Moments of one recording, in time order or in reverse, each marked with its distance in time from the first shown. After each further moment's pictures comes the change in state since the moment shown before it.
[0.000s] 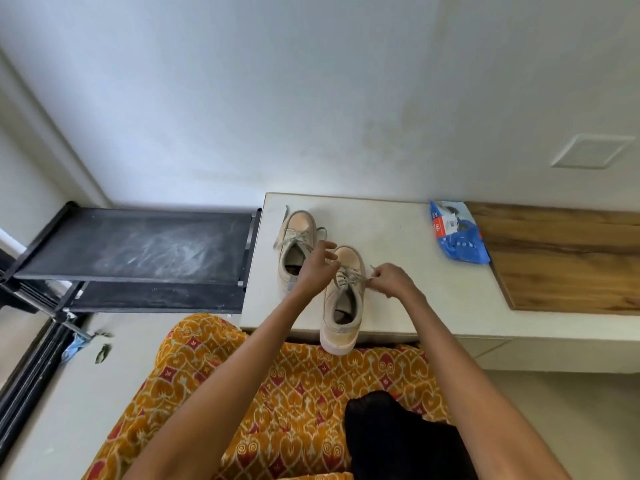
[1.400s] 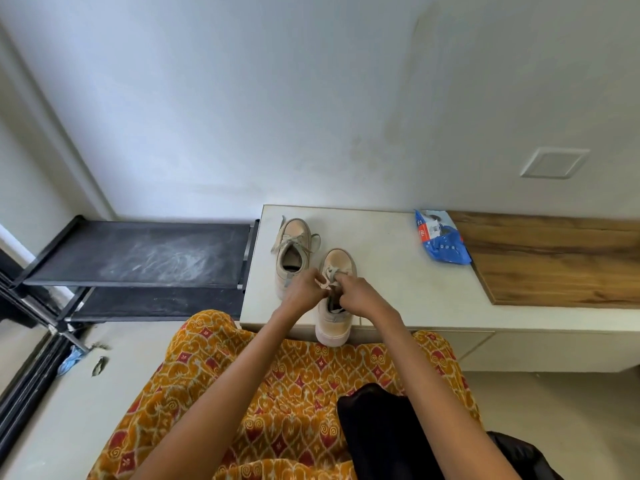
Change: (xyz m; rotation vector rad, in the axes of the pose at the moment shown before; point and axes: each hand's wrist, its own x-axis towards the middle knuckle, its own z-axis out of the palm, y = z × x) left_hand -0.049 -0.012 -0.006 0.359 -0.031 0.019; right_hand -0.094 -0.048 0.020 -0.082 0.038 -0.299
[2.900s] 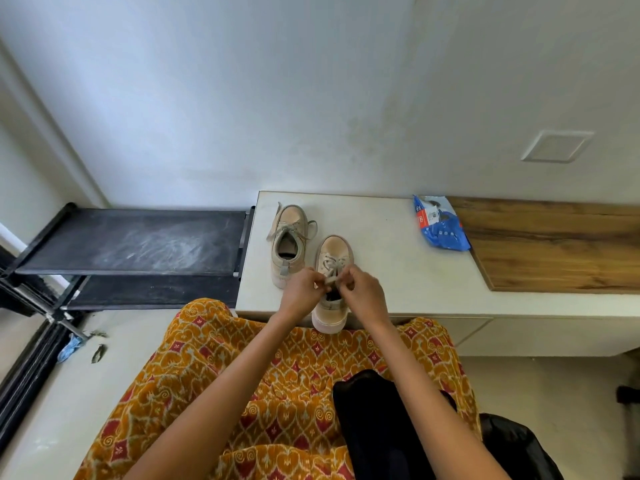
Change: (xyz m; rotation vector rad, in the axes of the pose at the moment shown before) left_hand -0.019 -0.006 0.019 0.028 0.071 0.138; right_hand -0.009 0.036 0.041 0.268 0.437 -0.023
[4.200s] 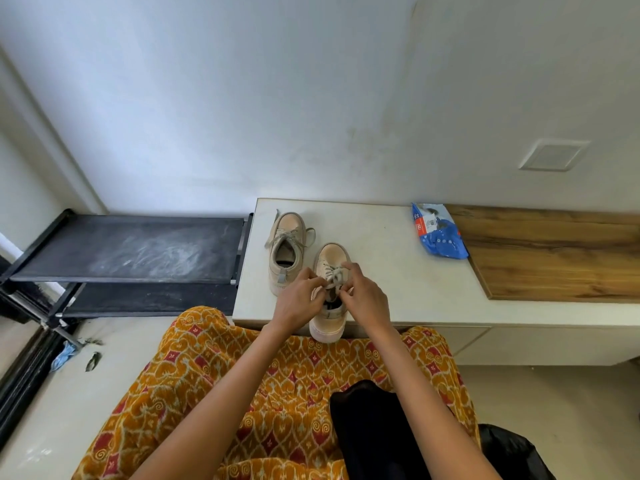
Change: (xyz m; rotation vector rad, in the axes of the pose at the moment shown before) left_hand 0.004 -0.014 0.006 0.135 0.078 0.174; right_hand 0.007 0.001 -0.007 -0.221 -0.020 -0.051
